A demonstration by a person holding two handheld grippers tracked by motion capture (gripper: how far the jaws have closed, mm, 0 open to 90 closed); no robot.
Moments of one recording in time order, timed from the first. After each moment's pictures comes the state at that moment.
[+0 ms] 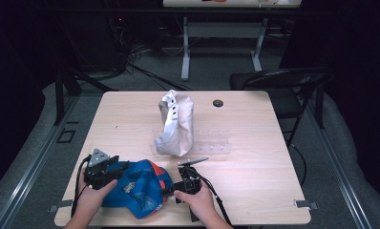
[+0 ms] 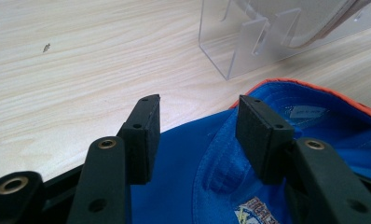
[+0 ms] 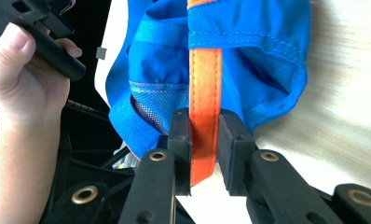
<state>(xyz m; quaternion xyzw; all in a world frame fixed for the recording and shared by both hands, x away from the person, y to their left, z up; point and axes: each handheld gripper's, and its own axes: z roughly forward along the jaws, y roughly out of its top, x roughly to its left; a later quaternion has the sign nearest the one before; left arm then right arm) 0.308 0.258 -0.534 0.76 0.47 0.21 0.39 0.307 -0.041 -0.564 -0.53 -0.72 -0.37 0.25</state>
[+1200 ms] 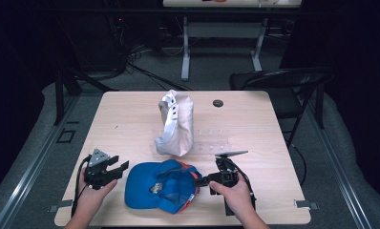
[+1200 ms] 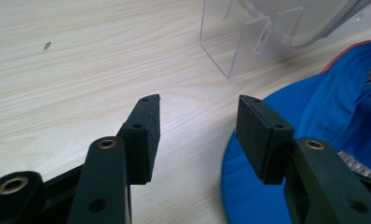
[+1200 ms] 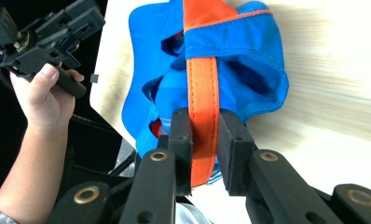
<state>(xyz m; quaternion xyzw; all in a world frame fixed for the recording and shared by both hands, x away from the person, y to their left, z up) 0.309 0.259 -0.534 0.76 0.47 0.21 0.39 0.306 -0.145 -0.519 -0.59 -0.69 -0.37 0.21</state>
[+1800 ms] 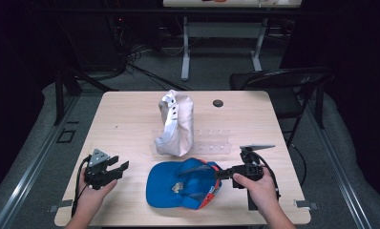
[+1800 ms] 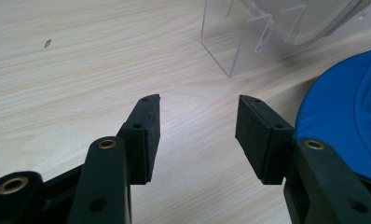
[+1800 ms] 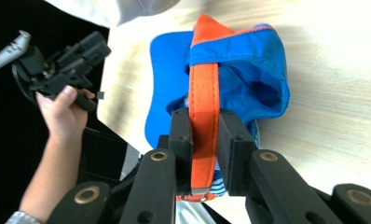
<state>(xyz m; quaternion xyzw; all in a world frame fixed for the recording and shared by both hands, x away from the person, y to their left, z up) 0.309 0.259 -0.535 0.76 0.47 0.21 0.39 0.307 -0.202 -0.487 -0.61 -0.66 -0.39 0.20</state>
